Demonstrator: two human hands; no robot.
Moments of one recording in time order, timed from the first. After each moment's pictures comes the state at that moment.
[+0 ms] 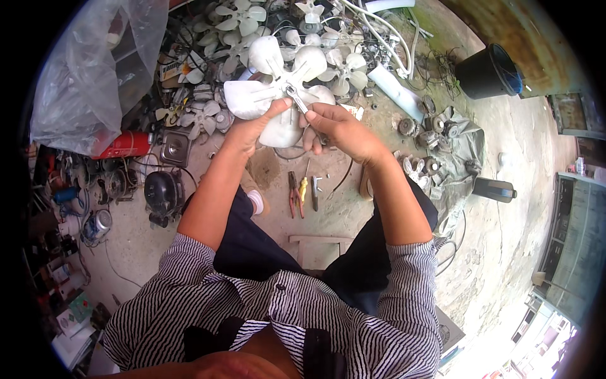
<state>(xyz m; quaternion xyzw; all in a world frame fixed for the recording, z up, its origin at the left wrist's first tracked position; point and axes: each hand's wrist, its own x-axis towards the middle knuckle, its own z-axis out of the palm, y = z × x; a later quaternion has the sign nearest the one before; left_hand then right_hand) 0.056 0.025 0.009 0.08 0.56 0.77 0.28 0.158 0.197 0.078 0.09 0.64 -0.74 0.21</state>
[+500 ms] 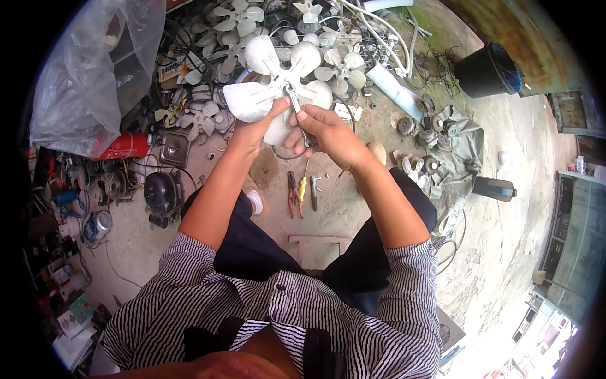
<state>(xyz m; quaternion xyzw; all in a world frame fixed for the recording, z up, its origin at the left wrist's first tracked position) 0.059 0.037 0.005 0.13 0.61 0.77 0.17 0.160 0.183 0.063 0.10 0.61 -0.77 0.18</state>
